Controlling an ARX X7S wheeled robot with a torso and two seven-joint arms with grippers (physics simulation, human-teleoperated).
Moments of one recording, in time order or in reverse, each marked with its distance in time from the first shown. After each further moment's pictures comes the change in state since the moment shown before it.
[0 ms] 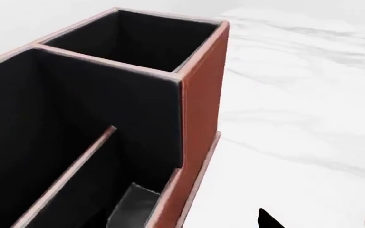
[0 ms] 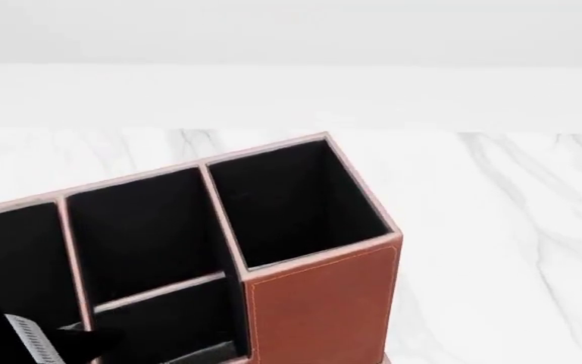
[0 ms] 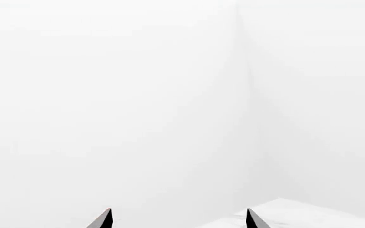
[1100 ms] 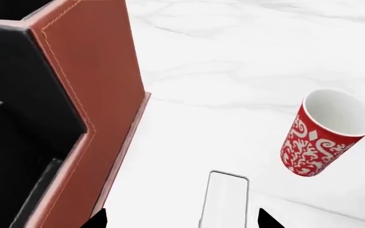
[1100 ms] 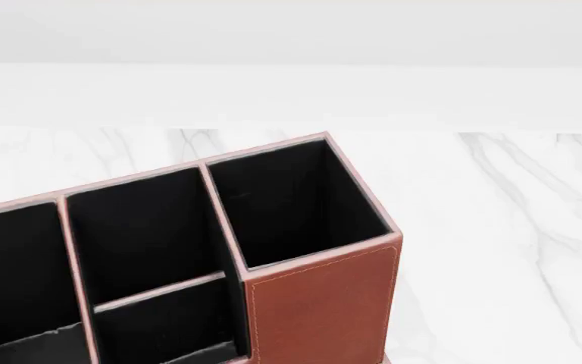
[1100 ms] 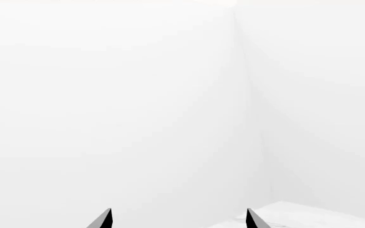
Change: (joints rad) left arm 0.053 -0.059 0.141 0.203 -0.060 -0.104 -0.038; right arm -0.029 0.021 -0.016 0.012 0.000 -0.066 0.031
